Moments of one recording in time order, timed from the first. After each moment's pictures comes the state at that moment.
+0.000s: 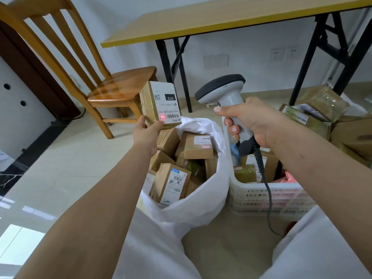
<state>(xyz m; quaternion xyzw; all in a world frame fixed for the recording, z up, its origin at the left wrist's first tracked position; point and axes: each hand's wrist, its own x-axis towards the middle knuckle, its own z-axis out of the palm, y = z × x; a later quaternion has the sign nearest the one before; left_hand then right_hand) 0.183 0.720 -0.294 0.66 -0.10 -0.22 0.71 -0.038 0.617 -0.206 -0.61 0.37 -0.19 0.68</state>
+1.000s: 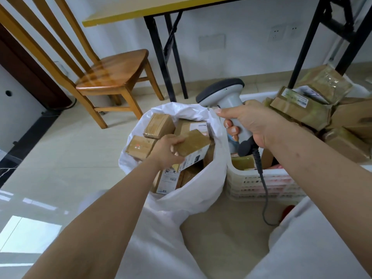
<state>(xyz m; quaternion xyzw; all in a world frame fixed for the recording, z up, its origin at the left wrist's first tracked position) 0.160 0.733 -0.361 0.84 -0.45 -0.22 0.18 -0.039 0.609 -0.247 -0.58 0.41 -0.15 0.69</state>
